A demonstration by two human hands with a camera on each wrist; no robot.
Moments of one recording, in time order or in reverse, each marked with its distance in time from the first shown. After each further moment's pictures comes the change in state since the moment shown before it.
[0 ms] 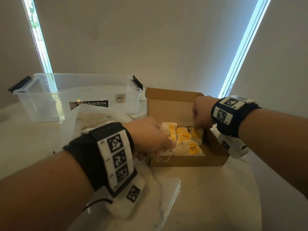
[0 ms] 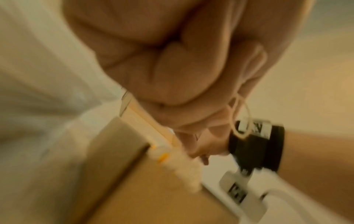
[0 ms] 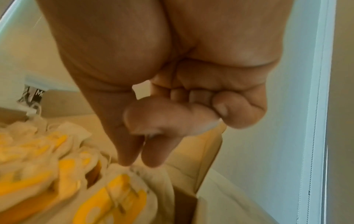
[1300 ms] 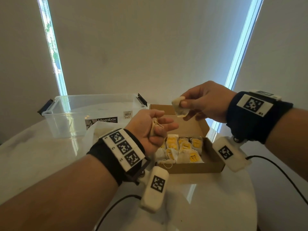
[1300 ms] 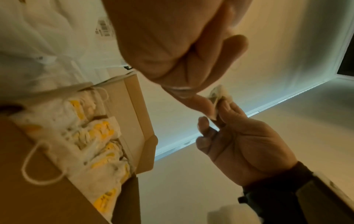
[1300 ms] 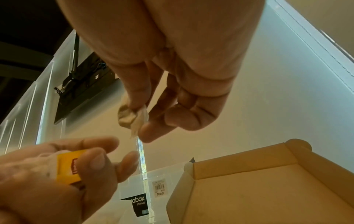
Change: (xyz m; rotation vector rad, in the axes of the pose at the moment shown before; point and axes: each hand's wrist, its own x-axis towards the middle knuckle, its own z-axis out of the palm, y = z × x) left_hand -0.013 0.011 -0.019 -1.273 -0.099 0.066; right_hand -0.100 -0.014 -0.061 1.037 0.236 -0.315
